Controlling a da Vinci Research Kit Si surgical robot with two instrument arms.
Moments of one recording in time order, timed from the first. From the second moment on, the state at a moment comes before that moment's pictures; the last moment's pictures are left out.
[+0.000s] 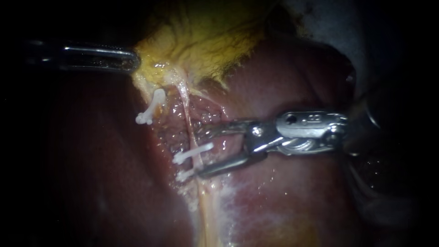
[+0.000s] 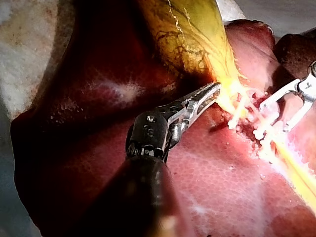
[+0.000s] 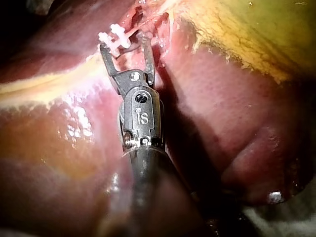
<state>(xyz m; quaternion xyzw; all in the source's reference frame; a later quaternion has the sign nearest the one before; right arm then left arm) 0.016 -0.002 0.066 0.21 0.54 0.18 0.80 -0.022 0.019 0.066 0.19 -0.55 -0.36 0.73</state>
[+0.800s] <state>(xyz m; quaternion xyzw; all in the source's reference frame) 0.006 0.000 0.059 0.16 0.54 0.16 0.81 -0.024 0.019 0.068 0.18 -0.55 -0.36 0.73</state>
